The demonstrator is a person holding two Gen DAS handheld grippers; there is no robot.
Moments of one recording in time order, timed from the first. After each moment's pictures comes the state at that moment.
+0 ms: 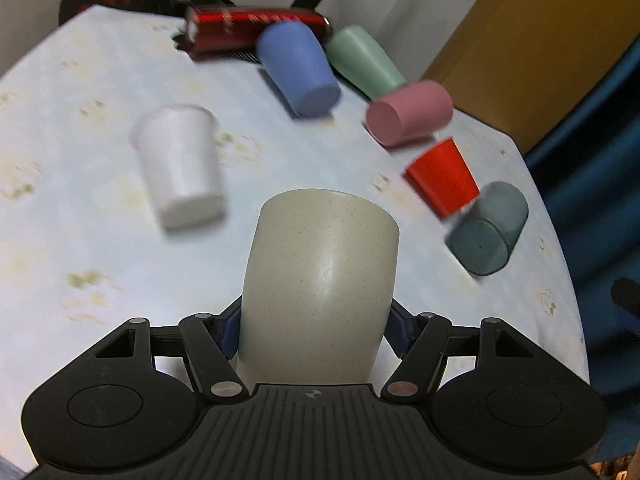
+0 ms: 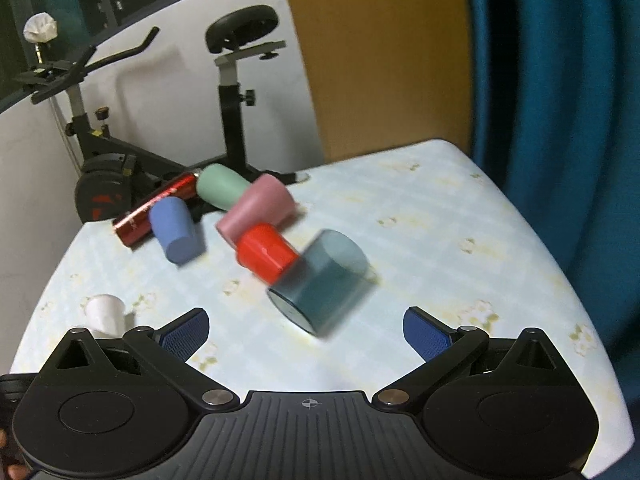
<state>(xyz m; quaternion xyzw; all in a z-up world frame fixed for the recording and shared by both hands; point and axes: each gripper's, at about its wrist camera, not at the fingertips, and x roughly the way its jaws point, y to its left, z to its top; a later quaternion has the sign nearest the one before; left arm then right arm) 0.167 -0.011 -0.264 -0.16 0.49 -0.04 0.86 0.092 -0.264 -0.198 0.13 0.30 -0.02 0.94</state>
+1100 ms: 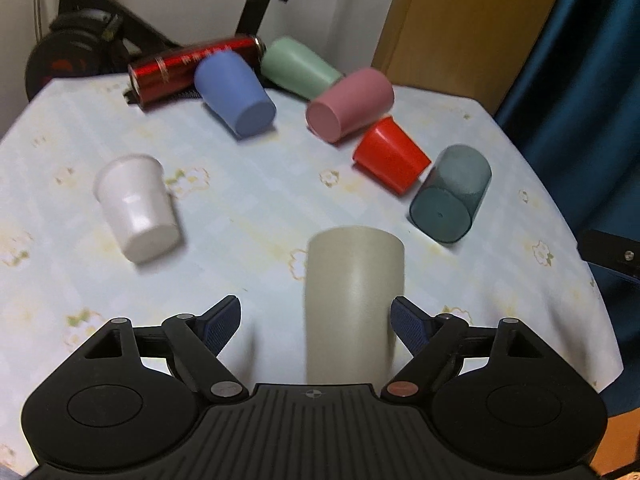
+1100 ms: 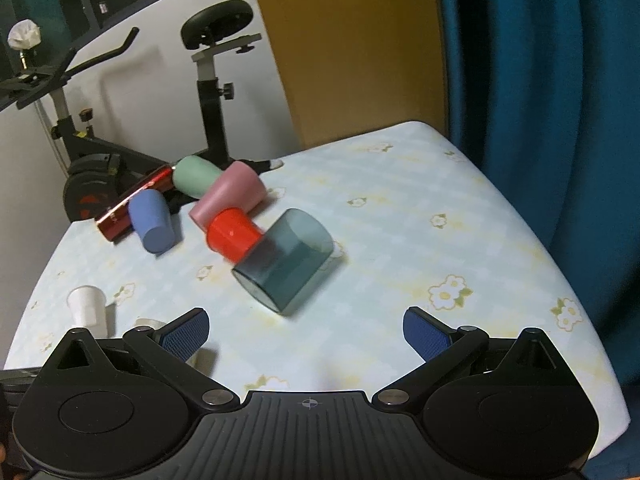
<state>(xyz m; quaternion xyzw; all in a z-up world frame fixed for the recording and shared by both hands) 0.146 -0.055 -0.239 -0.05 0.46 -0.07 0.88 0.082 -0.278 -0.210 0.14 0.31 -0.02 0.94</state>
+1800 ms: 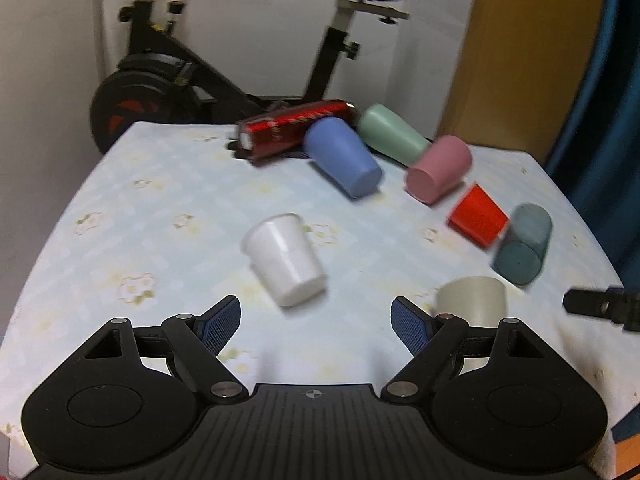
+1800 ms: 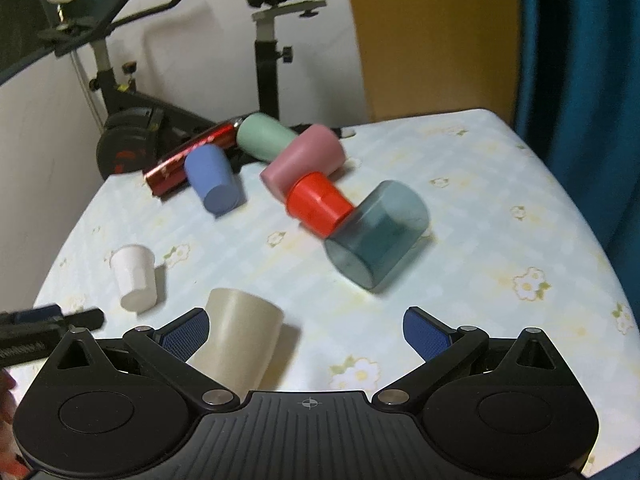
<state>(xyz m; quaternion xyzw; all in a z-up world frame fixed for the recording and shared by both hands) 0.124 0.025 -0.202 -0.04 0.40 0.01 0.91 0.107 -0.200 -0.211 0.10 0.35 0.03 0.93</state>
